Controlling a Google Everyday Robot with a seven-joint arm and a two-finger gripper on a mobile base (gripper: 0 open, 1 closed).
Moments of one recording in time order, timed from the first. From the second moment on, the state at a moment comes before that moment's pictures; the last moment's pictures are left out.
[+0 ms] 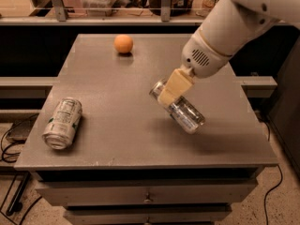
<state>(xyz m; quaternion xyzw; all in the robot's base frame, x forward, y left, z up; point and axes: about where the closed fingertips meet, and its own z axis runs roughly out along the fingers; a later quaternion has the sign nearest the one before) 0.500 -0.059 0.917 -0.46 0.86 0.14 0.18</state>
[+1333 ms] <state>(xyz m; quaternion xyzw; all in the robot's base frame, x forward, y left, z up) 0.532 0.108 0.883 -0.38 0.85 0.33 0.14</state>
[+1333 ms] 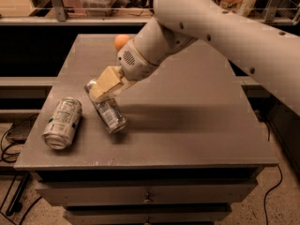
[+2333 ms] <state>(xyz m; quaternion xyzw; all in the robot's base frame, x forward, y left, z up) 0.549 0.103 0.858 -0.29 0.88 0.36 0.14</state>
